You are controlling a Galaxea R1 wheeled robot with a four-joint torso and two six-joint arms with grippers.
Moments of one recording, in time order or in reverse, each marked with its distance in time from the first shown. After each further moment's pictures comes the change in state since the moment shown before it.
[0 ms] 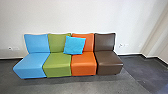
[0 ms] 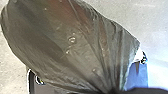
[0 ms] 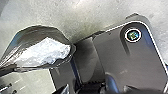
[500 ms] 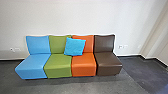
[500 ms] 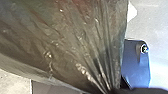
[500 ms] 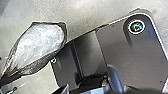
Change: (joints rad) left arm 0.088 0.023 -0.012 0.000 -0.101 0.037; right arm -0.022 0.048 -0.044 -0.011 0.010 -0.015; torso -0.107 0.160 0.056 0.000
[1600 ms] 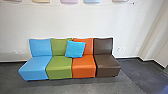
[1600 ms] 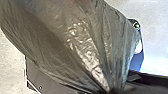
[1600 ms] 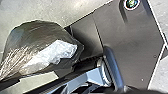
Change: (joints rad) left arm 0.108 0.040 -0.012 0.024 -0.076 0.030; right arm -0.099 0.109 -0.134 -0.037 0.056 -0.020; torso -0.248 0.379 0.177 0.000
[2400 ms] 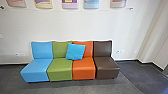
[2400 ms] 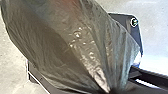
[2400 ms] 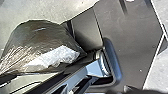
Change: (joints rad) left arm 0.014 -0.007 0.000 0.008 0.001 0.000; right arm -0.045 0.031 -0.039 -0.024 0.021 -0.006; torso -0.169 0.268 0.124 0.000
